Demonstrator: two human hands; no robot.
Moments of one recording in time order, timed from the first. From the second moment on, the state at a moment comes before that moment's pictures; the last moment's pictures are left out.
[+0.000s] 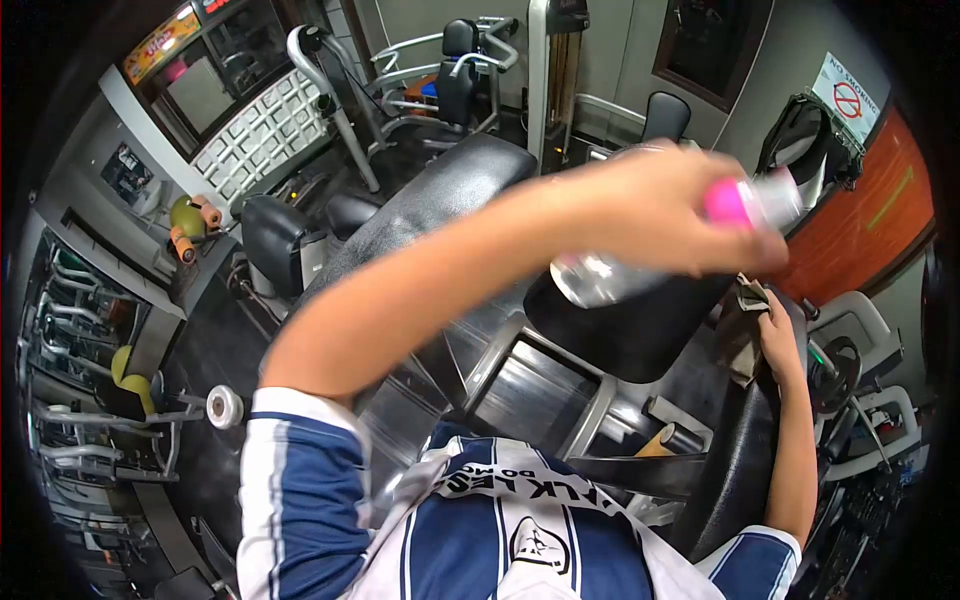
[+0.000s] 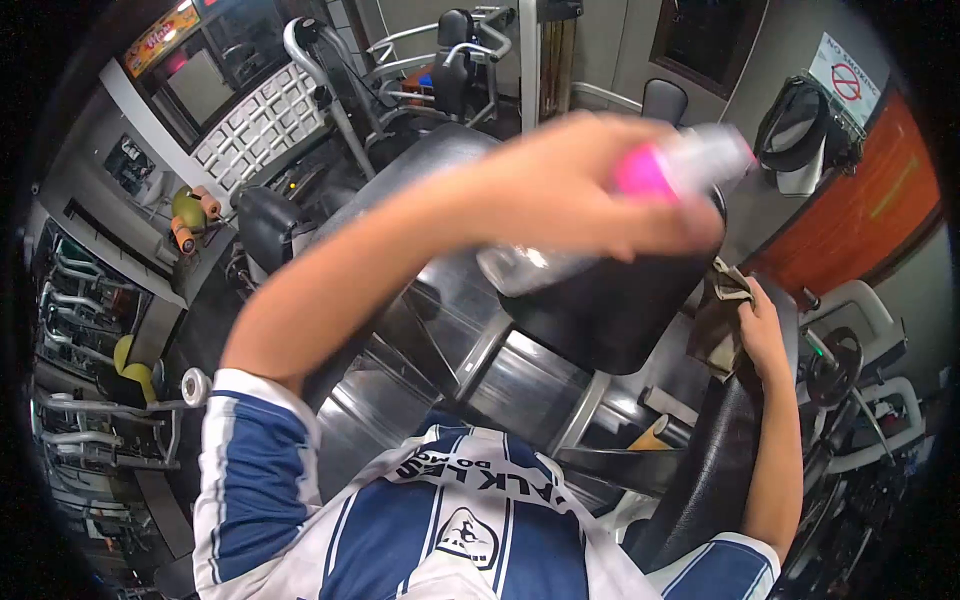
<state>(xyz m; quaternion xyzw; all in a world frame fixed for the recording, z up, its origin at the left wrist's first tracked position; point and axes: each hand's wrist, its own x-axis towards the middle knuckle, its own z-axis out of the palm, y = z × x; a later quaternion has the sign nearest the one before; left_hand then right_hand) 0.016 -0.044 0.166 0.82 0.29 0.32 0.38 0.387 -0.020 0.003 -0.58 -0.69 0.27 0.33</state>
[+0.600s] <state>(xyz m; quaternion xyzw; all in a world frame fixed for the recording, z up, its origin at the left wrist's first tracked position) -0.249 -0.126 0.162 0.67 0.60 0.23 0.38 0.373 -0.027 0.011 -0.59 -0.73 0.16 0.30</state>
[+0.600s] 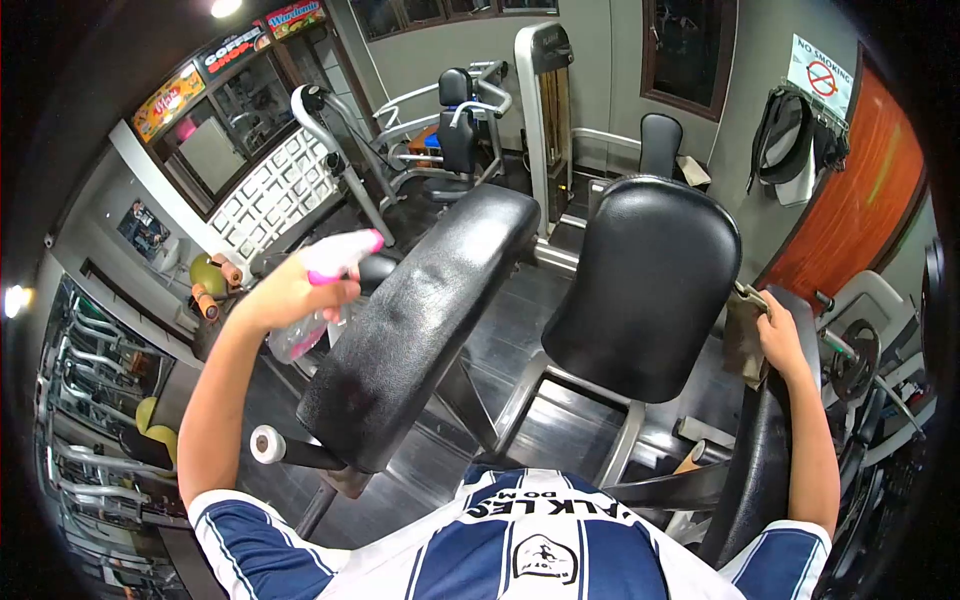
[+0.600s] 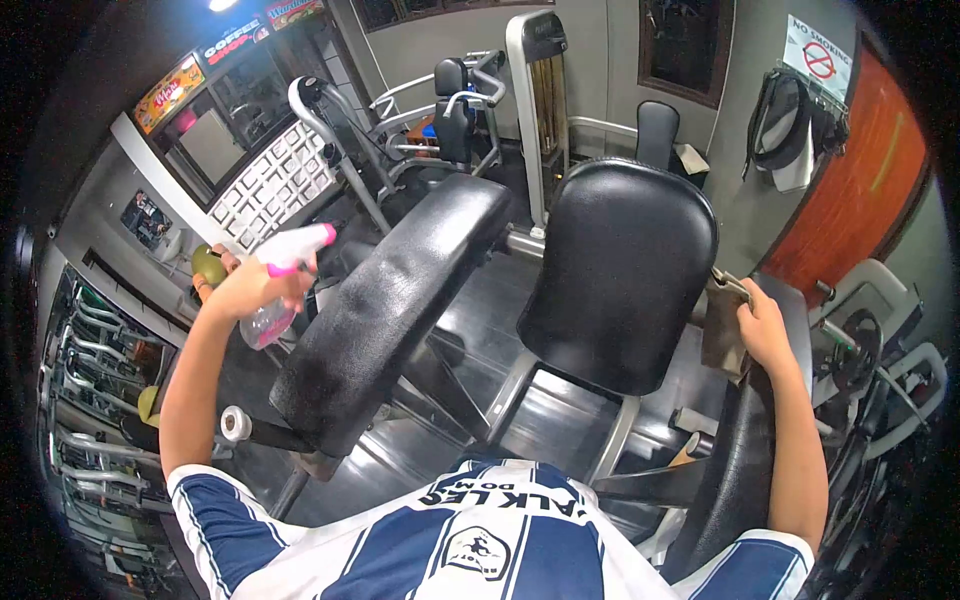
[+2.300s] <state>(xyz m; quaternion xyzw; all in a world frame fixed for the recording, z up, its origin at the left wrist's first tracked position) -0.301 -0.196 0.024 0.53 0.68 0.49 0.13 -0.020 0.133 0.008 -0.33 -0.90 0.07 0.27</state>
